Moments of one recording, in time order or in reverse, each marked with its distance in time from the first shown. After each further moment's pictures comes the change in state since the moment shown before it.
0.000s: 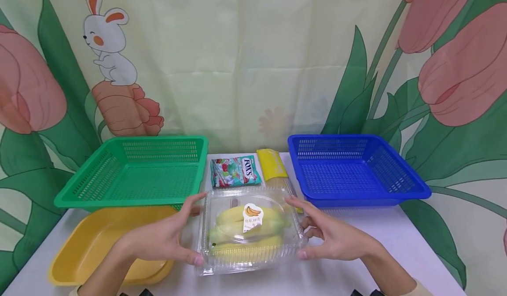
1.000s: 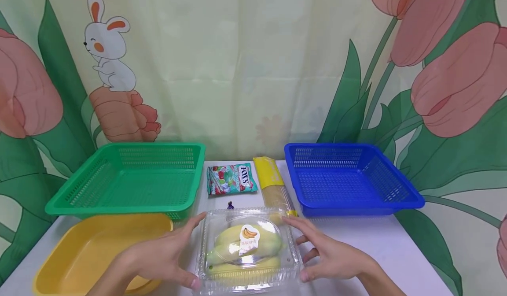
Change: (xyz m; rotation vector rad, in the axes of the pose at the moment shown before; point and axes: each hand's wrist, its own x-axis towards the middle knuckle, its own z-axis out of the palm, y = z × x) left_hand 0.002 -0.010 0.021 0.150 -0.037 0.009; right_hand -0.012 0.023 0.006 0.008 -0.066 0.105
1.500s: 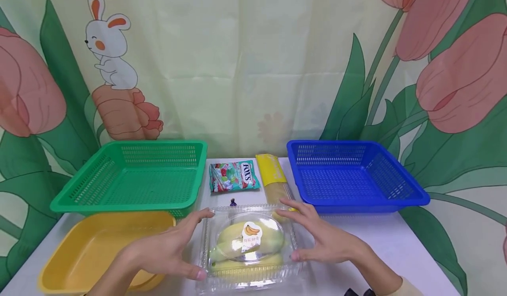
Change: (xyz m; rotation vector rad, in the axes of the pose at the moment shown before) left_hand 0.005 0.001 -0.003 -0.007 0.032 0.038; right_hand 0.025 0.002 -0.003 -0.512 0.180 -0.151
